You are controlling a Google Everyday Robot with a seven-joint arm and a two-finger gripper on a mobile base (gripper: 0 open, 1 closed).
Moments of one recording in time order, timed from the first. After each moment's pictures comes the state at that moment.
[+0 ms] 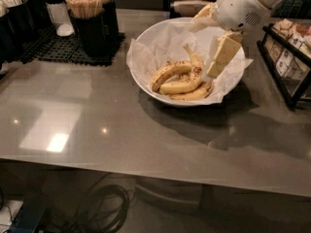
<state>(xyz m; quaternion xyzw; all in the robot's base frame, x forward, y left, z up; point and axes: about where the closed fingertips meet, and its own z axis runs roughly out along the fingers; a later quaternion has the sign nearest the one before) 0.557 -0.097 0.970 -0.73 0.62 0.11 0.26</state>
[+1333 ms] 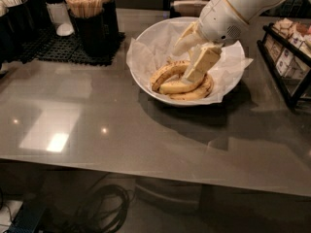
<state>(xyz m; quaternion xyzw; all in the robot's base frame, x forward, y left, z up) 0.559 -0.071 0.939 -0.74 0.60 0.17 0.25</state>
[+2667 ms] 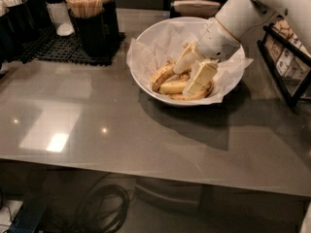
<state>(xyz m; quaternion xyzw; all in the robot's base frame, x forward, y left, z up) 0.571 -0.076 0.884 -0.74 0.60 0.21 0.21</state>
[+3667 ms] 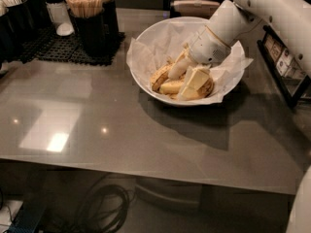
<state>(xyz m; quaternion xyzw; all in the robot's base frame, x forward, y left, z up) 0.575 -0.068 0.862 -0.74 0.60 0.22 0.19</state>
